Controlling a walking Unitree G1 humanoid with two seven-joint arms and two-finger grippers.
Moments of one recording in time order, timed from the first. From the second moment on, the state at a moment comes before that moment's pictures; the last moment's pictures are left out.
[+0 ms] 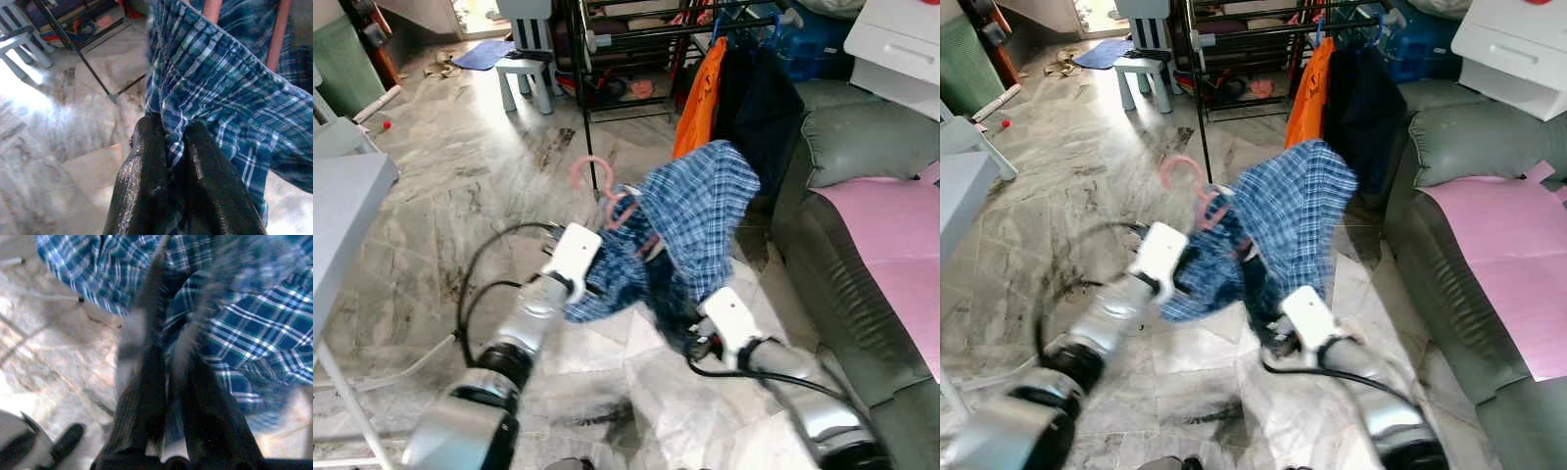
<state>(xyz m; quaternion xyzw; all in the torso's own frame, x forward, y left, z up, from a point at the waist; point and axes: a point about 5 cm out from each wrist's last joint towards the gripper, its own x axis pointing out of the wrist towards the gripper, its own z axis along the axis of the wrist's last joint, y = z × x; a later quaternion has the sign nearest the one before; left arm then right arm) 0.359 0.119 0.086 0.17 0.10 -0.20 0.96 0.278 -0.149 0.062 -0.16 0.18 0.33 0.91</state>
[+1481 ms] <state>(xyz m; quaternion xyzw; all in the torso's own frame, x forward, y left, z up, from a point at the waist) 0.285 0.157 0.002 0.02 0.18 -0.04 0.98 0.279 -0.169 0.021 -0.05 0.18 0.01 0.98</state>
